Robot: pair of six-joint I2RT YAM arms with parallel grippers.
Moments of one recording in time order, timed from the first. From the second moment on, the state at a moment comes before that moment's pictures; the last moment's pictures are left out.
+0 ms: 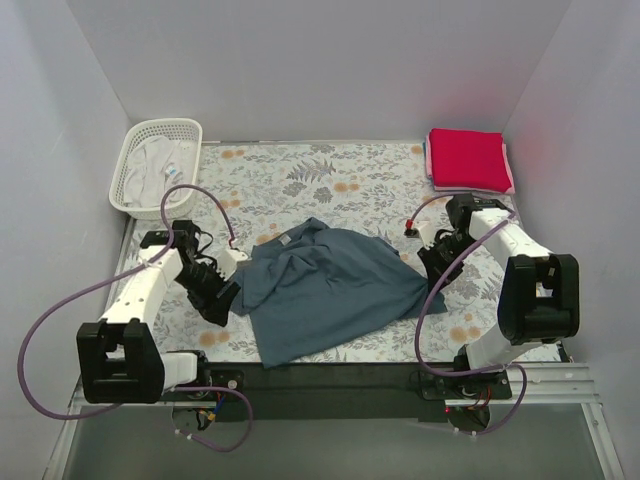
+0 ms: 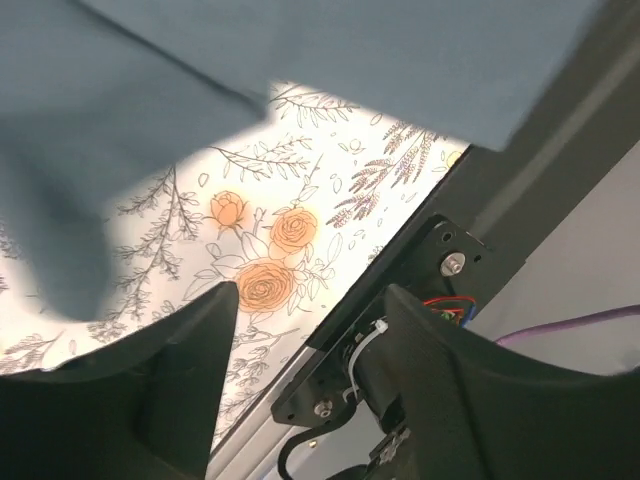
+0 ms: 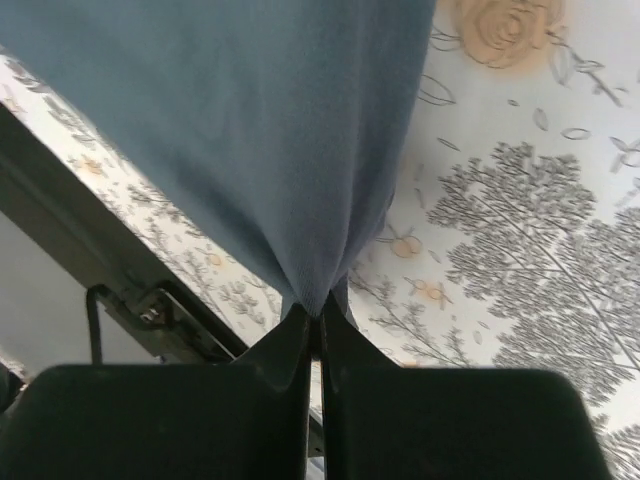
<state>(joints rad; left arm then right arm) -0.01 1.25 0.86 -1.22 0.43 0.83 0.09 1.57 1.05 -1.13 -0.47 -0.71</state>
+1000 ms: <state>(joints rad) -0.35 2.25 1.78 -0.67 0.58 0.19 0.06 1.64 1.17 -1.10 -0.32 -0.73</state>
